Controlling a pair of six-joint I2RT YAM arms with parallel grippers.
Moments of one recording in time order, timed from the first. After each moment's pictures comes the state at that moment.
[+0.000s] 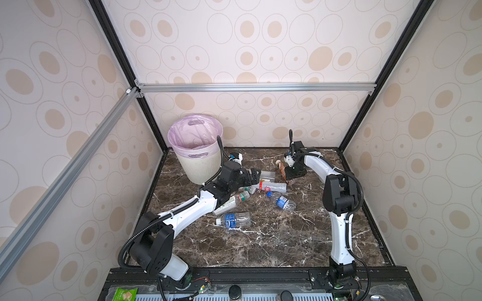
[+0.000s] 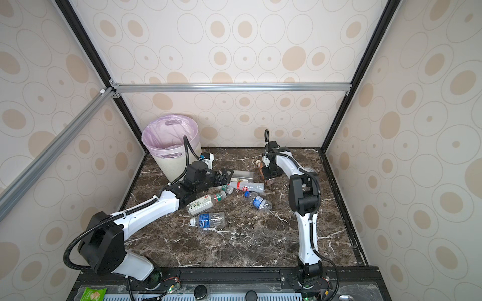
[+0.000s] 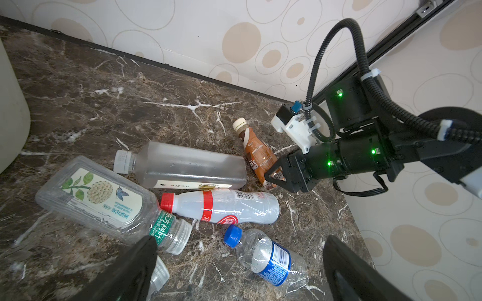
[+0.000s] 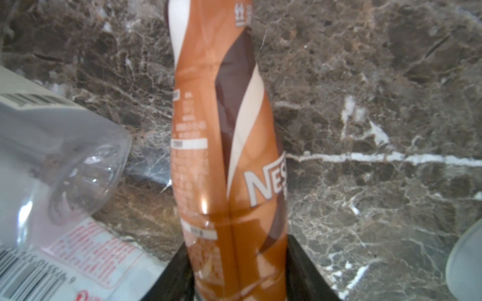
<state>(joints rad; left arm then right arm) -0.62 1.50 1.05 0.01 0.00 -0.66 0.21 2.23 1.91 -0.98 -0.03 -0.09</state>
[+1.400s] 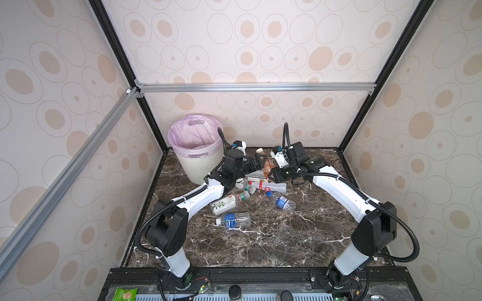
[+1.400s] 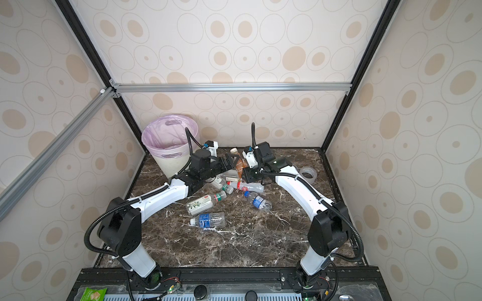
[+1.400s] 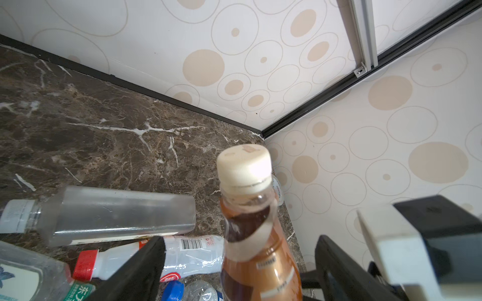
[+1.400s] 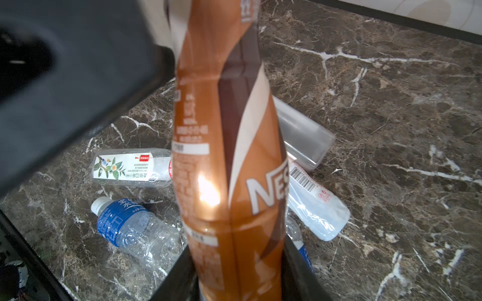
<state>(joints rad) -0.55 1.70 1.26 0.15 0.14 -0.83 0.50 1.65 1.52 -0.76 -0.19 0.10</state>
